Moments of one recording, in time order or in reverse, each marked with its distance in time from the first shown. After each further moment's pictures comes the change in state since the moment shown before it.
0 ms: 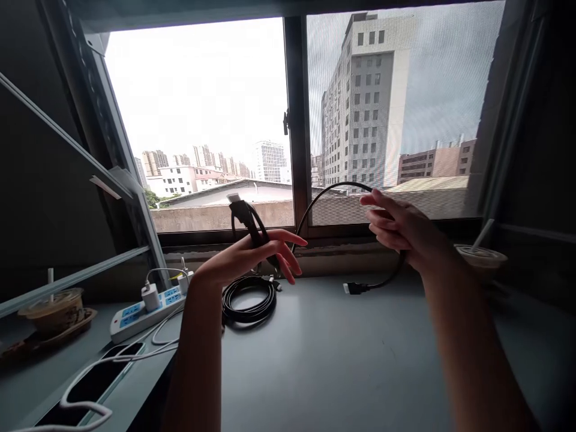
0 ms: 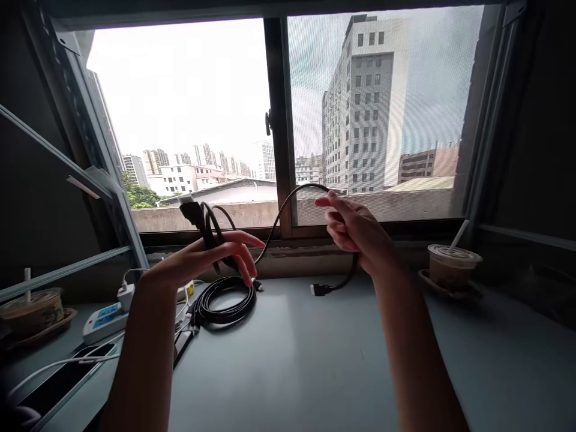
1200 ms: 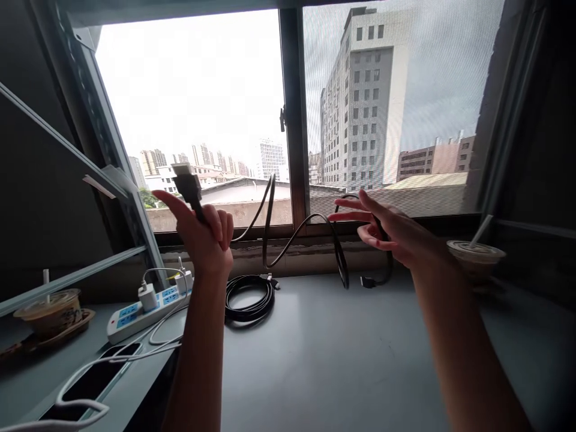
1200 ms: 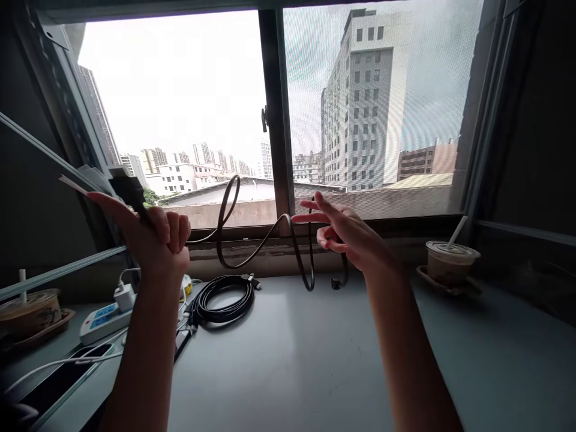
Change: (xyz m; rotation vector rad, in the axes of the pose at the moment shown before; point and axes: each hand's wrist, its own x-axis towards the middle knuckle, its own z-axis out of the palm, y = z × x) left_hand 0.014 0.004 0.004 -0.286 1.141 0.564; right_hand 0.002 0.006 -0.002 -0.272 -0.100 0.047
